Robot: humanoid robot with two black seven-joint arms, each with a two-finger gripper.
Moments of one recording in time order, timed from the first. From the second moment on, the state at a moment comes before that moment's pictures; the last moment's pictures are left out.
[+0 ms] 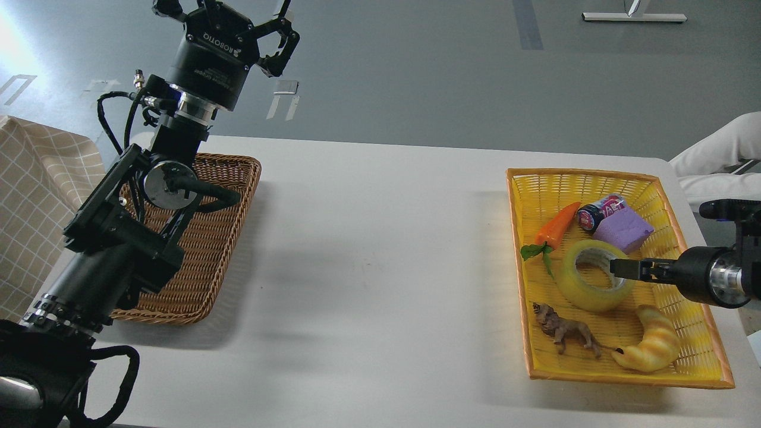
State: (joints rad) left arm -0.64 0.22 -1.22 -1.11 0.32 -0.49 -0.35; right arm 0.62 -0.92 0.50 1.37 -1.47 0.49 -0.16
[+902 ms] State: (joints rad) left arm -0.64 0.22 -1.22 -1.11 0.32 -0.49 -0.35; right arm 0.63 -0.86 0.45 1.33 -1.49 0.49 -0.16
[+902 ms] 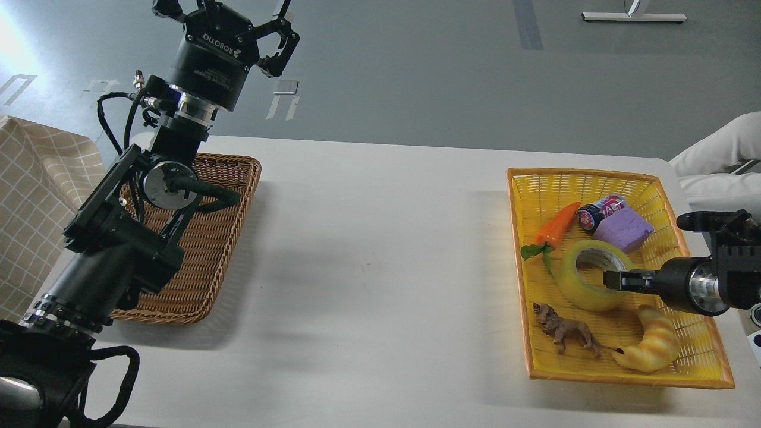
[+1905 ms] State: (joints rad) left arm -0.64 0.21 -1.22 -1.11 0.32 -0.49 -0.35; right arm 0.71 -1.01 0.48 1.49 -1.47 0.49 -0.15
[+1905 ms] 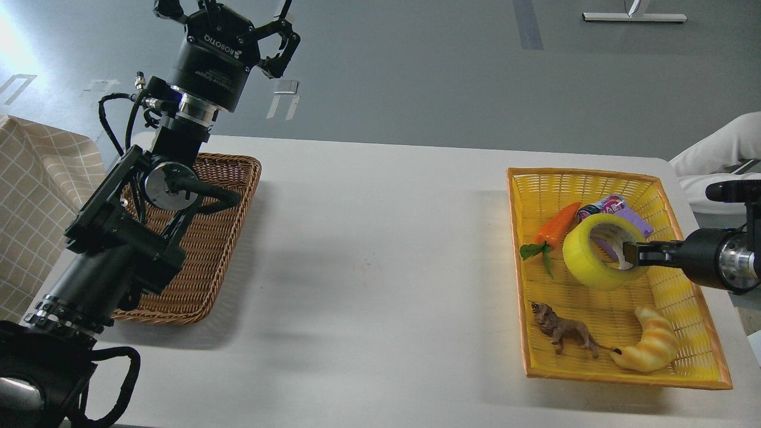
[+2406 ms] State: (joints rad) left arm -0.65 0.21 -1.22 -1.11 0.32 -0.49 -0.35; right arm 0.96 -0.81 0.47 1.48 -1.48 0.49 -0.14
